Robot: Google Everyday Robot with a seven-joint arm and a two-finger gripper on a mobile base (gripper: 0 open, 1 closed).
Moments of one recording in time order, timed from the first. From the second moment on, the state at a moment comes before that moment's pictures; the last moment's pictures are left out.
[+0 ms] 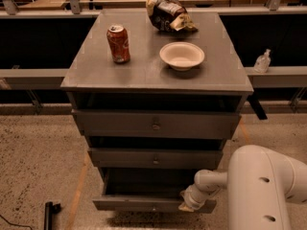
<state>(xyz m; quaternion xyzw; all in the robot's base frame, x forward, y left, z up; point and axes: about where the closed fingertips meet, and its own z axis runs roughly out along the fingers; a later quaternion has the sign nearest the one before) 0.481 -0.139 0.191 -0.64 0.74 0.18 0.09</state>
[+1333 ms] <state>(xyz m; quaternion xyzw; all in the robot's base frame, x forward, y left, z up) 0.423 -0.128 0.184 -0.60 0.76 0.24 0.04</state>
